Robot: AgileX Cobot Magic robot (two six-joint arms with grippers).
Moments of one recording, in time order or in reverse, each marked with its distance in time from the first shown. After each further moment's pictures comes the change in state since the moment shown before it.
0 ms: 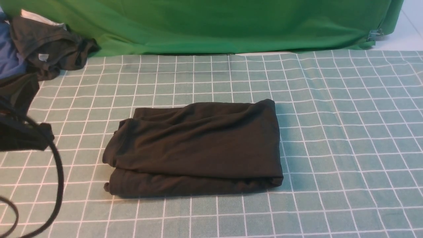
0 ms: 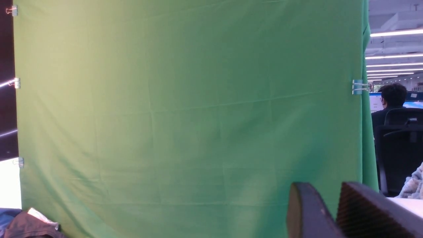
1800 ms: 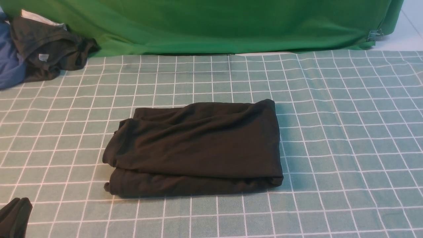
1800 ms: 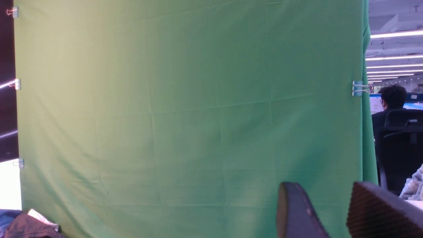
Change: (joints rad) right arm 0.000 0.000 0.001 0.000 -0.006 0.000; left arm 0.149 -0.624 0.474 -0.087 0.232 -0.005
